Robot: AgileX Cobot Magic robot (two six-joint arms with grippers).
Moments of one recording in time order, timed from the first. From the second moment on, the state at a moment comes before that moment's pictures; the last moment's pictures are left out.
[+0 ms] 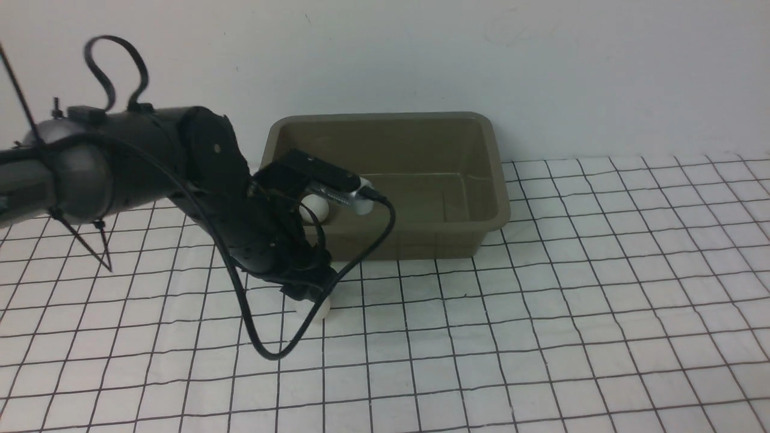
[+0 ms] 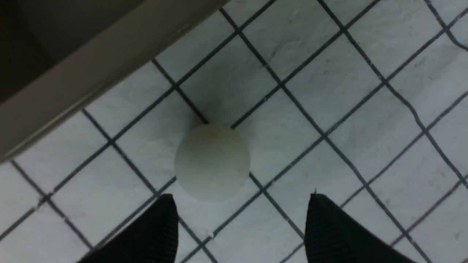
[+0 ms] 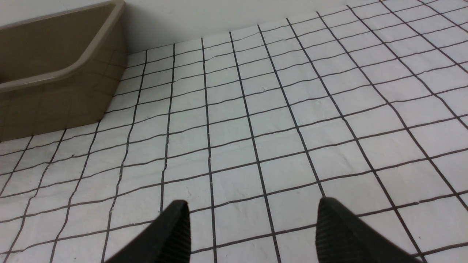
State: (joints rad) right arm 0.06 0.04 0.00 -0.10 0.47 0.32; left arm -0.34 1.80 -1.23 -0.27 0.73 0.39
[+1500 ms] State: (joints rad) right arm 0.06 0.04 0.00 -0.10 0.47 0.32; left arm -0.35 1.94 -1.23 -0.25 0.81 0.39
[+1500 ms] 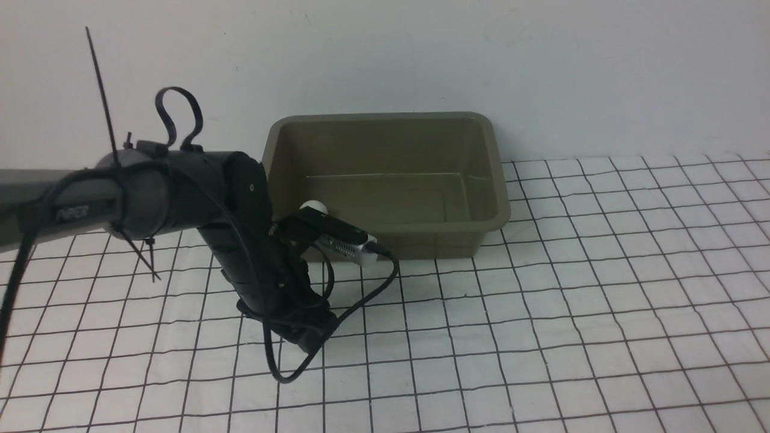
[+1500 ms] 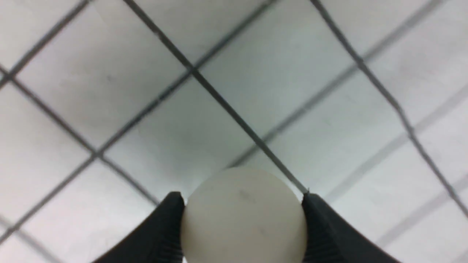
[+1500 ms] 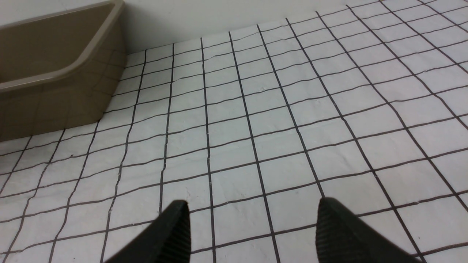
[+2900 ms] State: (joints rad) right arm 0.06 0.04 0.00 -0.10 0.47 0.32; left arm -0.35 2.12 -1.73 -0.19 0.60 0.53
